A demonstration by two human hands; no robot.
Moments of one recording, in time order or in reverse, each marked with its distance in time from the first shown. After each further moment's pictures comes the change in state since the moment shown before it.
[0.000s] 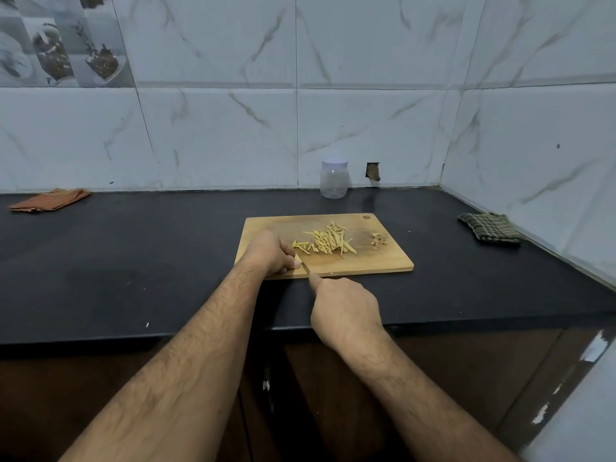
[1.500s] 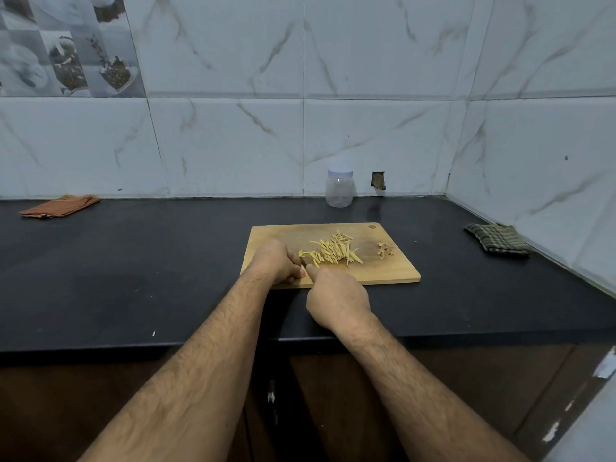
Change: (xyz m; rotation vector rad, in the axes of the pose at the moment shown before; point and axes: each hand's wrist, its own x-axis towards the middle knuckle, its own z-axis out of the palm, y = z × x) left_hand 0.003 0.000 -0.002 0.003 -0.008 -0.004; right_hand 0.033 -0.010 -0.003 0.179 0.071 0.014
